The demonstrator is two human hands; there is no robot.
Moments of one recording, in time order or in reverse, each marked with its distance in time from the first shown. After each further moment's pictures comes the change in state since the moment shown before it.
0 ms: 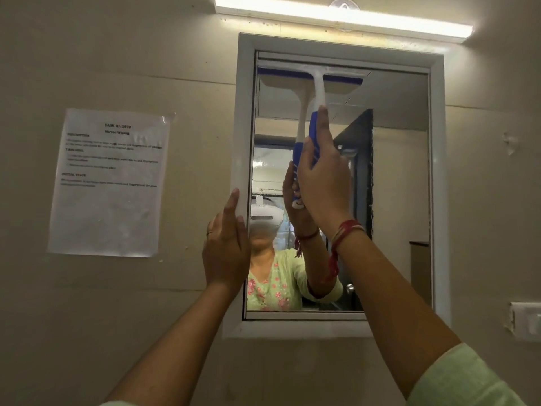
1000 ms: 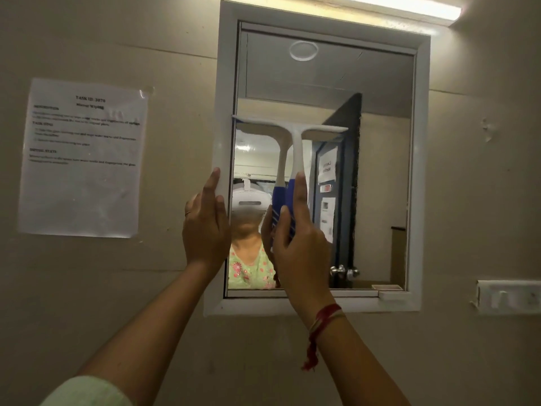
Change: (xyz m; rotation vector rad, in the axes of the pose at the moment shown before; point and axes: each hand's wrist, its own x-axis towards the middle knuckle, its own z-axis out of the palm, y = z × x) left_hand -0.001 -0.005 0.002 -0.051 0.007 -0.025; right_hand -0.124 0.002 -0.024 -0.084 -0.097 0.035
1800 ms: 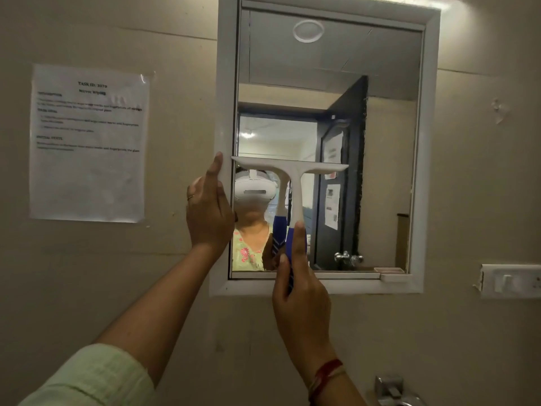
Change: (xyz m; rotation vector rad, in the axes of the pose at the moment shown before) left_hand 0.000 -0.002 0.001 0.005 0.048 -0.005; right_hand -0.088 0.004 -0.008 -0.027 -0.080 0.064
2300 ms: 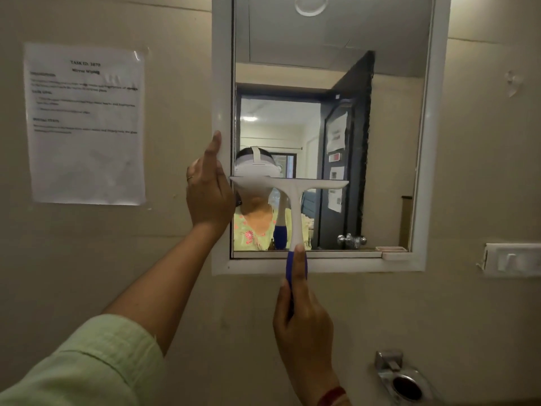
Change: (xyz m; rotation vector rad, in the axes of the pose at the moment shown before) left_hand -0.001 -0.002 0.001 0.023 0.007 0.011; right_hand -0.052 -0.001 -0.013 -0.038 -0.116 0.084
